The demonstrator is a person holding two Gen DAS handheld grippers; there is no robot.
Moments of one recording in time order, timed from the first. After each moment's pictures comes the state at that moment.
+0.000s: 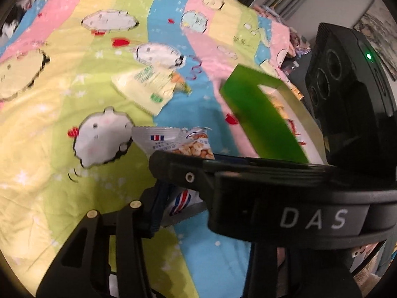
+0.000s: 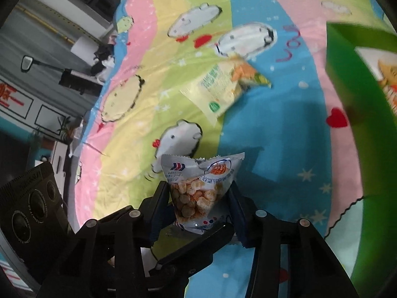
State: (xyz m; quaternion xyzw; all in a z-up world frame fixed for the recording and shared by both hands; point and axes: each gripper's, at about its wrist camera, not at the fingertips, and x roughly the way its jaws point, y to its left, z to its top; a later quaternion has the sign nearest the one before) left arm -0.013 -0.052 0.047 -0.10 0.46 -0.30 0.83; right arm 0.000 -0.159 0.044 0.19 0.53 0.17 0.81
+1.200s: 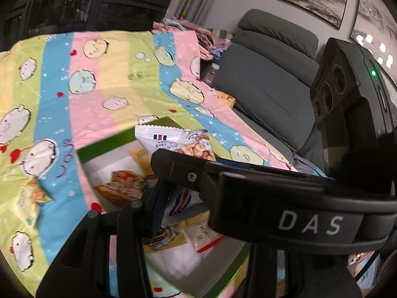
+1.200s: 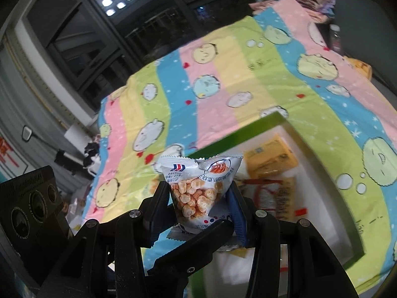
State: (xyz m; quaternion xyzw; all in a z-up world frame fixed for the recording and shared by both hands) left arm -0.031 -0.241 0.139 -0.01 0.35 -0.45 0.82; right arm -0.073 -0.351 0.142 0.25 0.34 0.04 0.91
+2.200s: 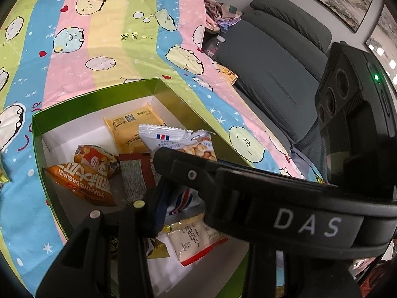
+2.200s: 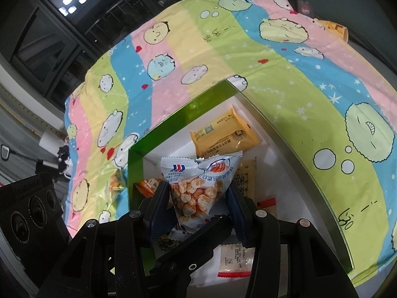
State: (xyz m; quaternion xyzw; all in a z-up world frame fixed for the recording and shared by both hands) left arm -0.005 -0.283 0.095 -0.04 0.44 -0.45 0.78; right arm -0.052 -0.396 0.096 0.28 0.41 -0.02 0.87
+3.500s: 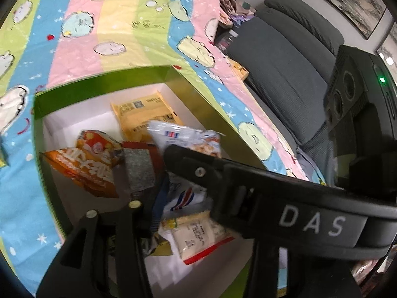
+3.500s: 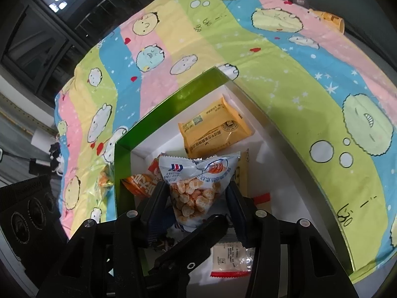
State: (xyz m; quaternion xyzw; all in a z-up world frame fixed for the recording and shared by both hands) left arm 0.000 -0.279 0.084 -0.04 0.46 -0.42 0.78; right arm -0.043 -0.399 0.083 0.28 0.44 -0.04 0.85
